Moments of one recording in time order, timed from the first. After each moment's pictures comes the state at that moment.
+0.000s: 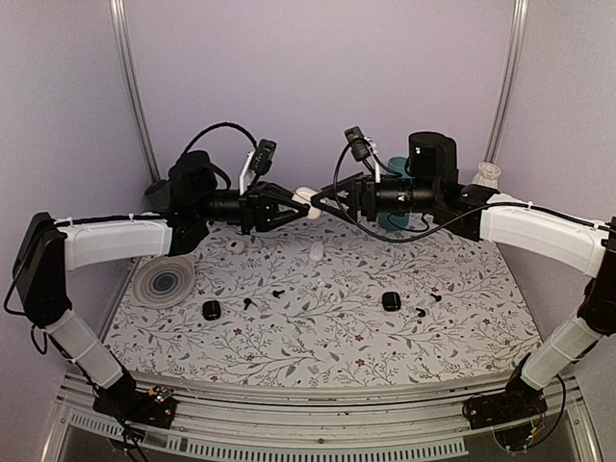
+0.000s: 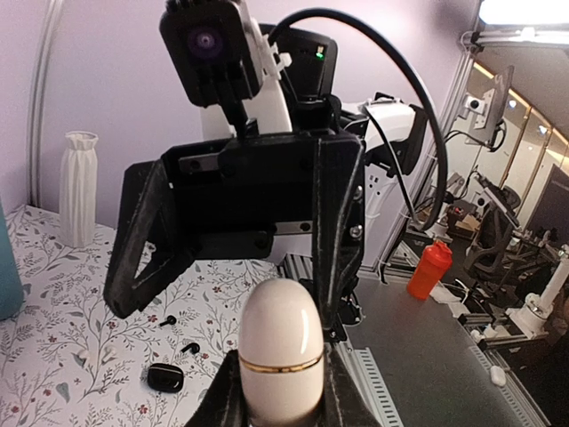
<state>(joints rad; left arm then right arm) -0.63 1.60 1.09 0.66 1.07 -0.42 0.75 1.55 1.31 0.08 -0.61 0.32</state>
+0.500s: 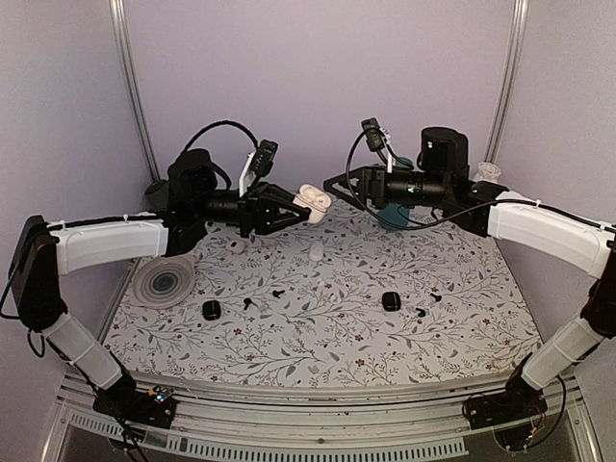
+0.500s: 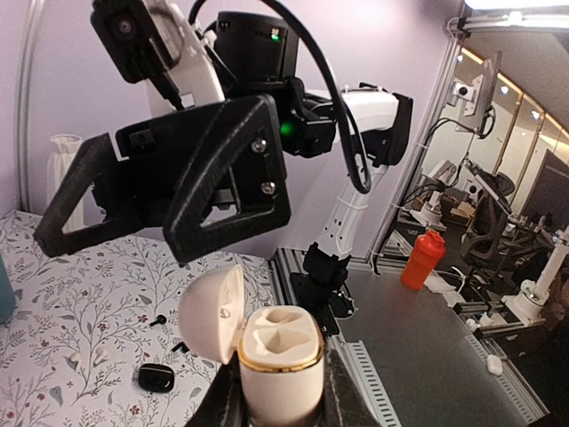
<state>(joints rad) -0.65 1.57 1.10 0.59 1.07 -0.37 0.69 1.52 1.30 0.07 -0.54 0.36</state>
